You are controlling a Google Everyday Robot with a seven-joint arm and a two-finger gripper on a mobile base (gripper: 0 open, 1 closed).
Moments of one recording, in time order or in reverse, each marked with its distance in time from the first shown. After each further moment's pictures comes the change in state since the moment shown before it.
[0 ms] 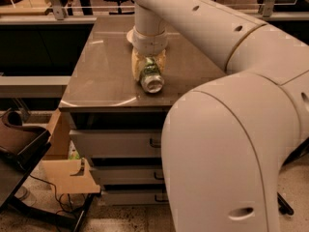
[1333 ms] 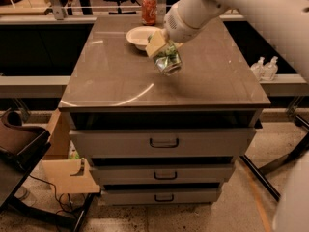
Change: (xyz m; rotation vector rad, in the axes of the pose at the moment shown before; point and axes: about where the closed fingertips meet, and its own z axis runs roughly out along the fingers) arm -0.003 -0.035 -0.080 -0.245 -0.476 -0.246
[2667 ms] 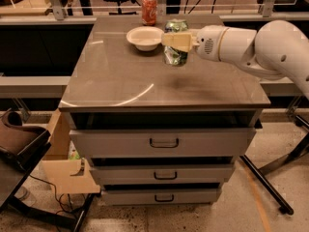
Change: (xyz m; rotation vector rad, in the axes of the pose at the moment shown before) arm -0.011 -0.022 -0.046 -0.242 -0.740 -0.088
